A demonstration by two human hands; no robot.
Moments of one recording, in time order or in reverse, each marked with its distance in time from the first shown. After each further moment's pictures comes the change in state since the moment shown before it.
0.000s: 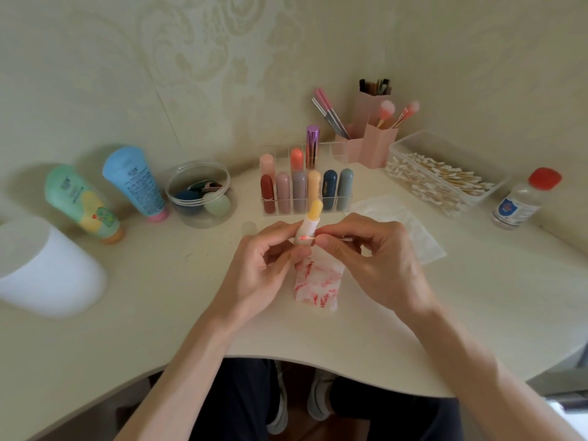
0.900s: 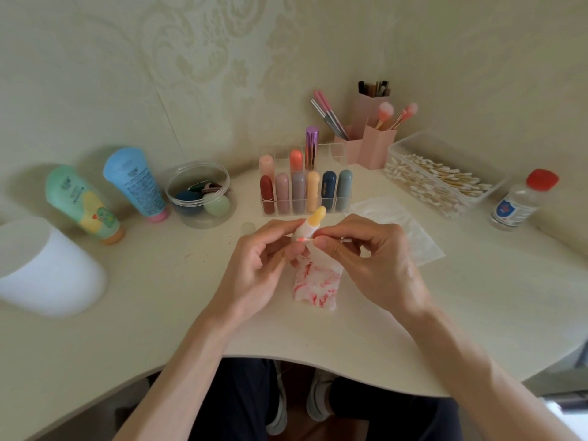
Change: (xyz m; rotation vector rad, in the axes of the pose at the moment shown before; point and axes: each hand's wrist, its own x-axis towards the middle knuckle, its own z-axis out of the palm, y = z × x) left_hand 0.001 -0.001 -0.003 -0.064 0.014 -0.006; right_hand -0.001 0.001 0.001 -0.010 0.025 -0.037
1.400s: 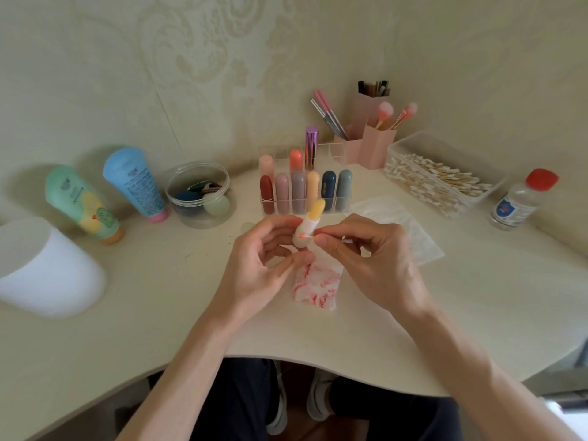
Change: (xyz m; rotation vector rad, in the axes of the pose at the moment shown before) left_hand -0.001 0.004 0.002 -0.055 0.035 -0.007; right_hand 0.000 -0.001 0.001 -0.005 0.015 0.013
